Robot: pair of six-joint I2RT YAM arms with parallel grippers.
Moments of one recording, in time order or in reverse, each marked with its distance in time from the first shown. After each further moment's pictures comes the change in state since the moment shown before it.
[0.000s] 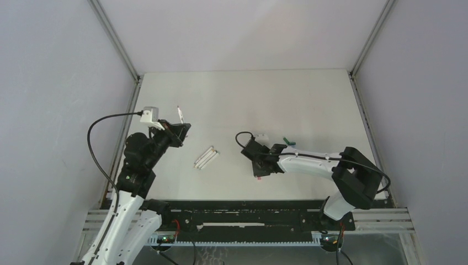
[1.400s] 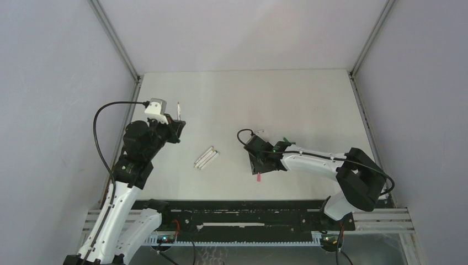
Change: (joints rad) left arm 0.000 0.095 0.132 -0.154 -0.047 0.249; right arm -0.049 -0.072 -0.002 0.026 -0.019 -0.121
